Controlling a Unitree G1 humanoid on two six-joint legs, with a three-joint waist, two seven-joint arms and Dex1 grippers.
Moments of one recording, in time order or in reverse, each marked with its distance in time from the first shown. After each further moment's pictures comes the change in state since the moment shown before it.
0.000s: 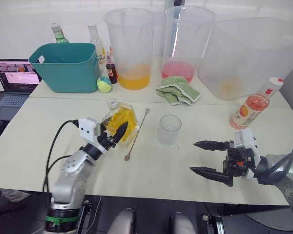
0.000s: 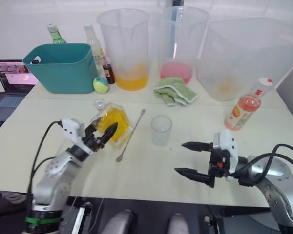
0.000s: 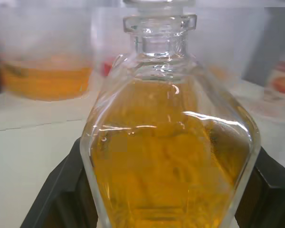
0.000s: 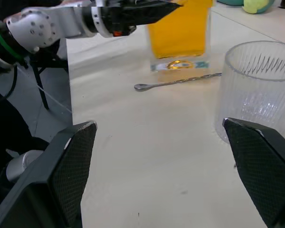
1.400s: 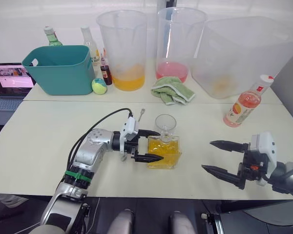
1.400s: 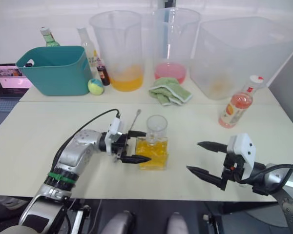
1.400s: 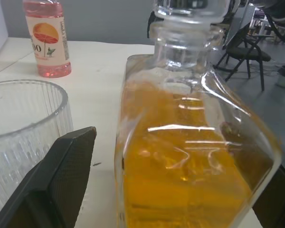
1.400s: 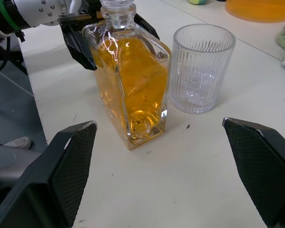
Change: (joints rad) left arm -0.423 0.001 -0.292 0.423 0.149 -0.031 -0.734; right arm 0.167 -0.015 -0.165 -0.082 -0.013 -0.011 -0.092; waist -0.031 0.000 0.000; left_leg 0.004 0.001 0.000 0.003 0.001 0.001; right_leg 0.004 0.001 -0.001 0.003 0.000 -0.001
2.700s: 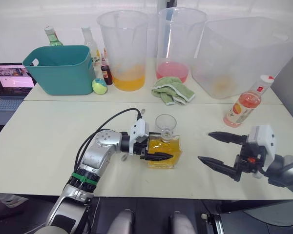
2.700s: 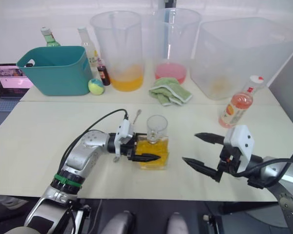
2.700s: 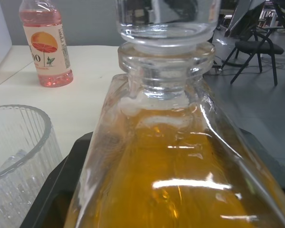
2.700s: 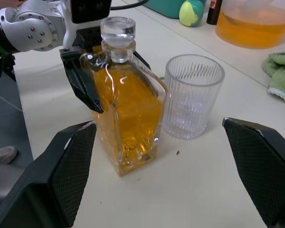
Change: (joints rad) left arm 0.025 -0.073 -0.058 -0.043 0.091 -0.090 0.111; right arm -0.137 -0.014 0.049 -0.056 0.052 0.062 -0.105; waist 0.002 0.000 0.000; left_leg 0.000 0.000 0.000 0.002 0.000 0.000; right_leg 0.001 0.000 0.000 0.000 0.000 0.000
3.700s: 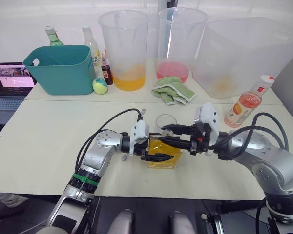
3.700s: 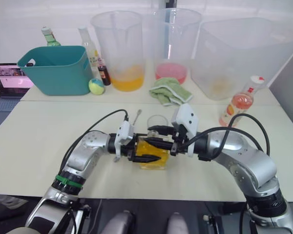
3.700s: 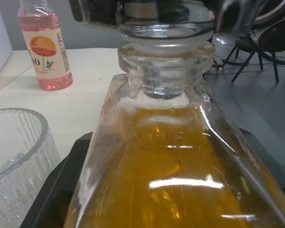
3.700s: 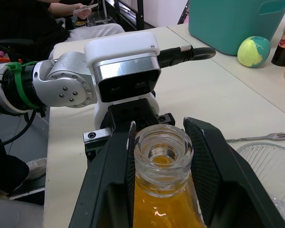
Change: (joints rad) left arm 0.004 -0.011 0.002 0.007 0.013 -0.026 -0.010; right arm -0.458 0.165 0.397 0.071 -0.030 0.164 -0.139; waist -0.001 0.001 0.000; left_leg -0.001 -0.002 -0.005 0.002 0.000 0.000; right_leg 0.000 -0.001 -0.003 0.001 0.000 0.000
